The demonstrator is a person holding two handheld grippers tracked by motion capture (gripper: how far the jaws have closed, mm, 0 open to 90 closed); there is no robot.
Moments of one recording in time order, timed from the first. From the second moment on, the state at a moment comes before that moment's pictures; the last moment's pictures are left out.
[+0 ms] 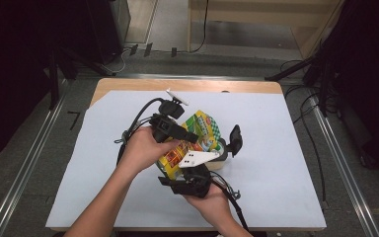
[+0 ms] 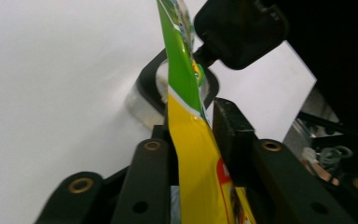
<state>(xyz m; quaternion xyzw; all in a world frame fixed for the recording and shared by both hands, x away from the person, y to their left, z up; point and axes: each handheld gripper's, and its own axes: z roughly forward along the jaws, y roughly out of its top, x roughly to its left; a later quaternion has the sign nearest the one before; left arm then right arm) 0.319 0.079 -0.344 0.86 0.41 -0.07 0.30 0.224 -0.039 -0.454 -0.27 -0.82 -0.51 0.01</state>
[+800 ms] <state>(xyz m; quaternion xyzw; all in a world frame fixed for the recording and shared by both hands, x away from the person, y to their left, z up) 0.328 0.071 -0.343 0.85 0.43 -0.09 0.28 0.228 -0.033 -0.451 -0.28 -0.82 -0.50 0.01</state>
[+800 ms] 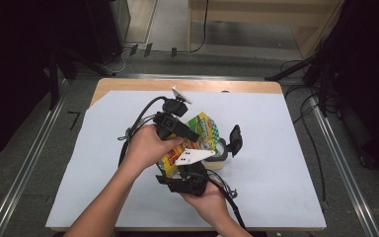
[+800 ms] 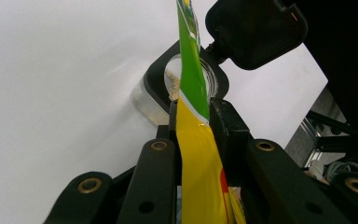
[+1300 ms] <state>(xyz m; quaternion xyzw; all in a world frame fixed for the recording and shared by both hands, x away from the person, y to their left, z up) 0.356 0.068 -0.341 0.84 0.44 -0.16 0.26 0.230 -0.035 -0.444 -0.27 -0.81 -0.51 0.02</state>
